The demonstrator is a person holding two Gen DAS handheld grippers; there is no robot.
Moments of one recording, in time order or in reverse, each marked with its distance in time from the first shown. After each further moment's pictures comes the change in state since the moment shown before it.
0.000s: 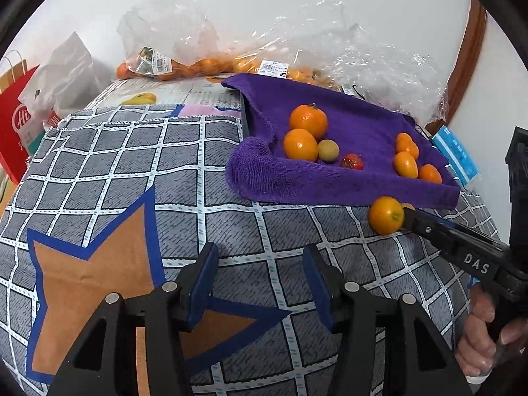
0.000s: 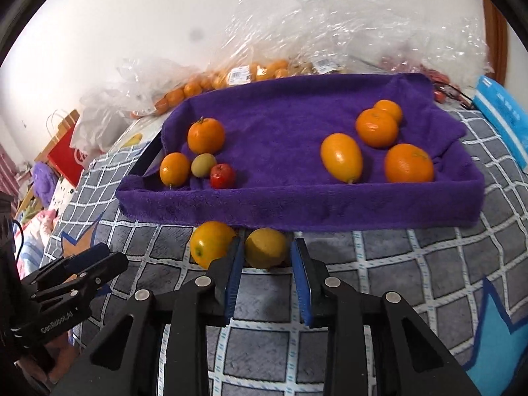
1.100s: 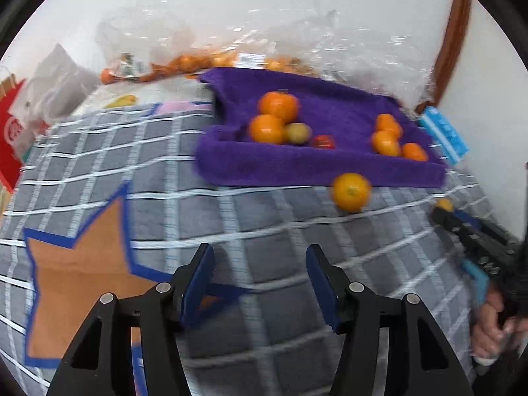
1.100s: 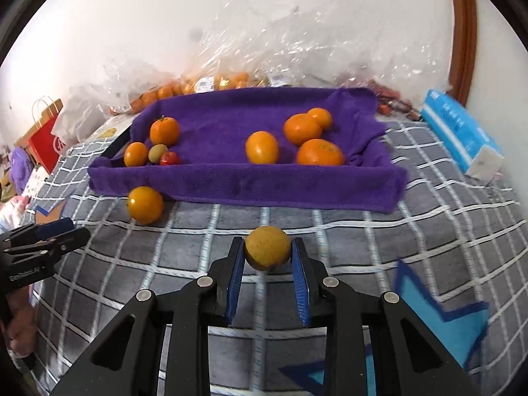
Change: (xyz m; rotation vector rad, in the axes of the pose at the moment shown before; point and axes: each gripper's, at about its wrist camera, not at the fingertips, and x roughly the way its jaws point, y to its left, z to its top) left arm -0.009 -0.032 -0.008 0.062 0.039 -0.047; right arm -0.049 -0.047 -0.032 -0.054 -0.087 -0.166
